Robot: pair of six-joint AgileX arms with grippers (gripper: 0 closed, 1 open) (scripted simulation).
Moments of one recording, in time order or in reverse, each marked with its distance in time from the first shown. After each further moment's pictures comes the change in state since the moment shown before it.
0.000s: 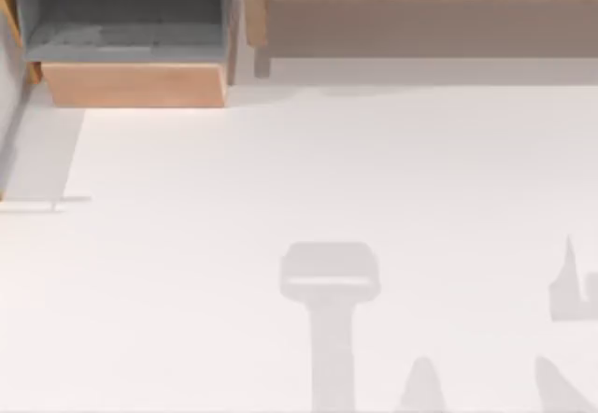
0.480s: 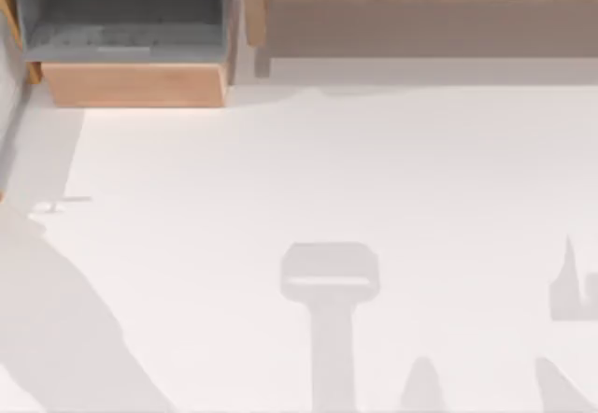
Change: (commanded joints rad) left arm -0.207 0.127 0.612 -0.906 -0.156 -0.382; right arm 0.000 0.000 0.000 0.000 0.000 0.000
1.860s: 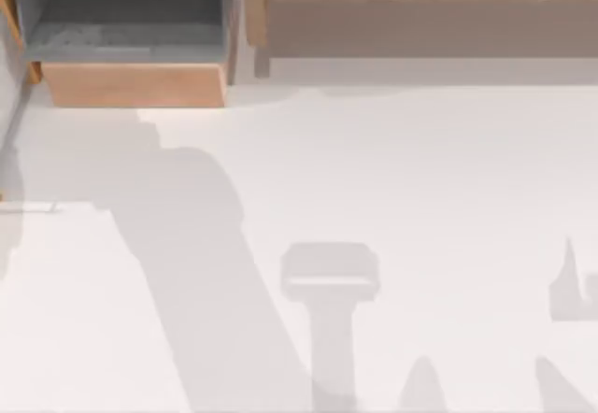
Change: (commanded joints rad) left arm -0.255 0.250 0.463 -0.914 -0.103 -0.487; right arm 0.000 0.000 0.000 0.000 0.000 0.000
